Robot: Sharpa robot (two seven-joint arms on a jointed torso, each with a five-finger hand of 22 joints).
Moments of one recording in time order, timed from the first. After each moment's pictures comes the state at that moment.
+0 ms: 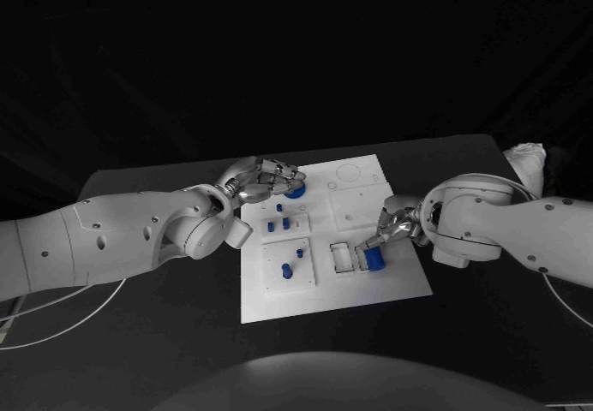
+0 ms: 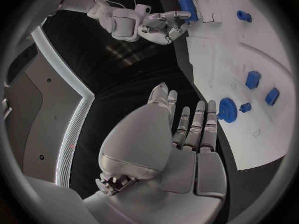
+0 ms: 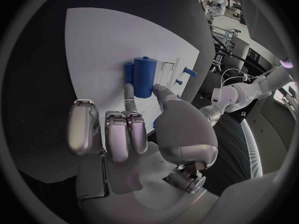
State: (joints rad) left arm 1.22 -0.82 -0.23 1.51 -0.32 -0.31 0.36; left_hand 1.59 0.11 -0.18 0.29 0.39 0.94 0.13 0.09 0.07 0.22 0.13 0.66 0.07 0.42 0.21 0.48 0.07 0.14 0.43 0.29 0.13 0.81; right arm 1.33 -0.80 -0.23 1.65 -1.08 0.09 -0.63; right_hand 1.03 -0.05 0.15 0.08 0.48 1.08 0.05 0.17 0.75 1.47 -0.03 1.57 1.31 1.47 -0.07 1.57 1.31 0.07 1.42 0.04 1.31 1.31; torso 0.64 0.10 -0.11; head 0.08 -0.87
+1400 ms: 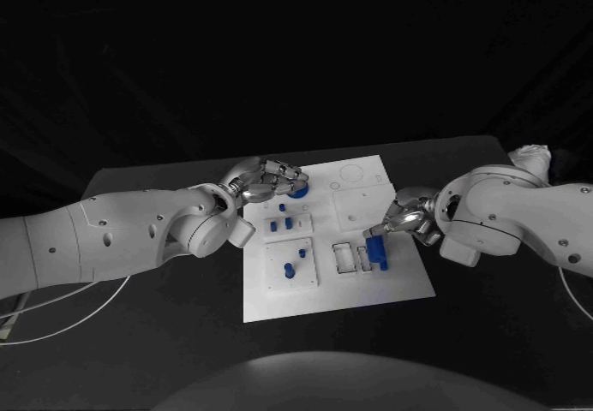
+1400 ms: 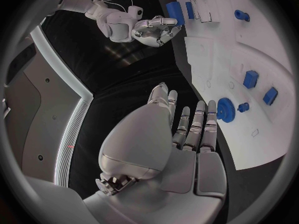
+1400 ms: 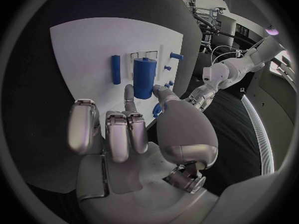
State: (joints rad) left arm 1.21 -0.82 -0.23 1.50 -0.32 -0.31 0.35; left_hand 1.59 0.11 -0.18 0.29 0.39 0.95 0.14 0.09 0.07 0.22 0.13 0.67 0.07 0.42 0.22 0.48 0.07 0.14 0.43 0.29 0.13 0.81; right arm 1.38 -0.84 -0.23 1.68 -0.86 0.02 -0.63; right_hand 1.01 -0.05 0.15 0.09 0.58 1.05 0.03 0.22 0.87 1.47 -0.03 1.57 1.31 1.47 -0.08 1.57 1.31 0.07 1.42 0.04 1.30 1.31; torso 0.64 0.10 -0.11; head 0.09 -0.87
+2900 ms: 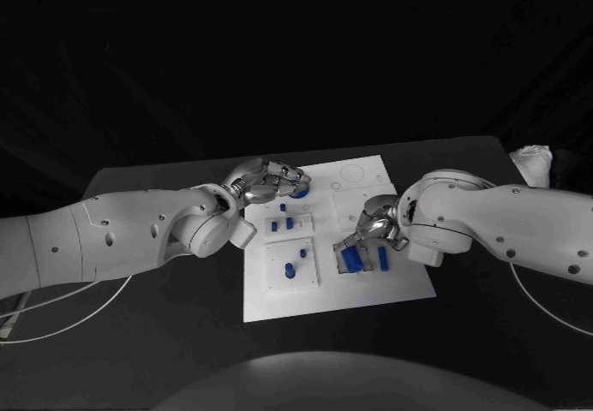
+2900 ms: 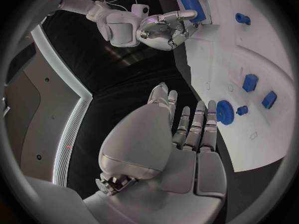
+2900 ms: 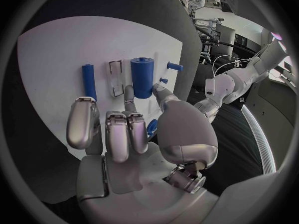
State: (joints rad) left arm 1.21 -0.81 -0.23 1.50 -0.32 -0.30 0.34; left_hand 1.59 0.11 -0.18 0.29 0.39 0.95 0.14 0.09 0.07 0.22 0.14 0.67 0.07 0.42 0.22 0.48 0.07 0.14 0.43 0.29 0.13 0.81; right arm 1.33 -0.67 -0.23 1.57 -0.87 0.09 -0.66; right_hand 0.97 -0.03 0.22 0.04 0.30 1.02 0.05 0.20 0.91 1.46 -0.03 1.57 1.31 1.47 -0.08 1.57 1.31 0.07 1.40 0.04 1.26 1.31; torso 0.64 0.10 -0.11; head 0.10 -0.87
